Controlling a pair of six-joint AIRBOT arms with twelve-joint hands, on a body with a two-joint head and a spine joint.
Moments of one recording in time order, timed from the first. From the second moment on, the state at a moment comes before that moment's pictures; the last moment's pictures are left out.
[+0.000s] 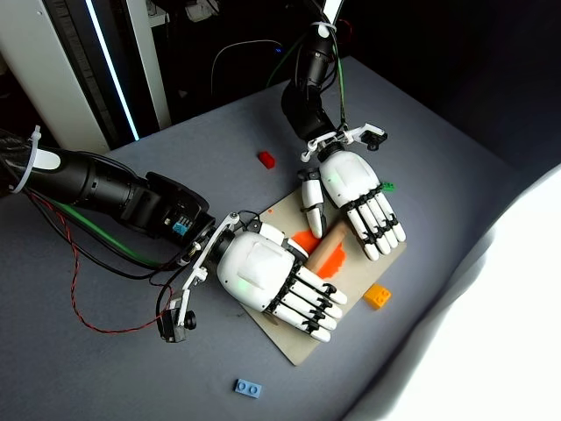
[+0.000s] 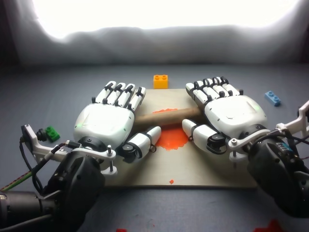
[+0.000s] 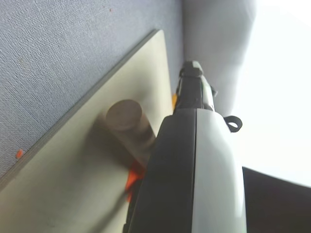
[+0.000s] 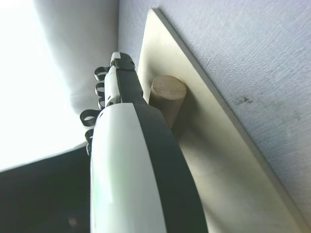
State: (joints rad) left arm 0.71 -1.43 1.25 -0.82 -0.99 1.72; right arm -0.66 -1.51 1.32 0.85 0.89 -1.57
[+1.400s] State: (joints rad) left arm 0.68 -1.47 1.36 -0.79 -0.91 1.67; right arm -0.63 -1.55 1.40 0.85 0.87 -1.51
